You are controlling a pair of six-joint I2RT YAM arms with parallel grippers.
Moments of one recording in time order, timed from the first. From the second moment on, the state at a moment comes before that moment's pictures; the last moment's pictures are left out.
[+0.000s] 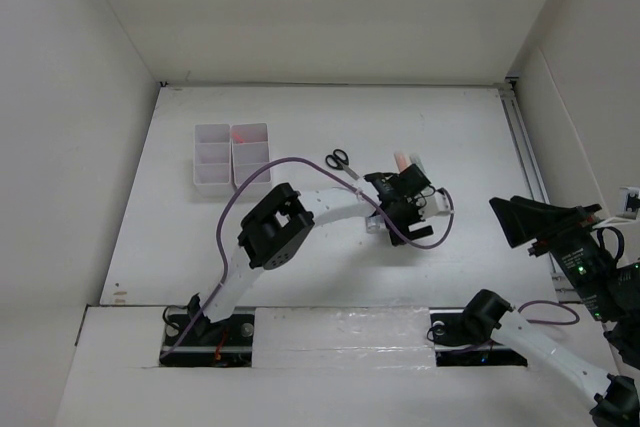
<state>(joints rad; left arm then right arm) -1.06 2.25 1.78 -0.56 0.18 0.33 0.76 0.28 1.16 -0.75 0.38 0.64</state>
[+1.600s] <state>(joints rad) -1.10 2.19 1.93 -0.75 -0.39 -1.04 0.76 0.23 1.14 -0.74 0.35 0.62</state>
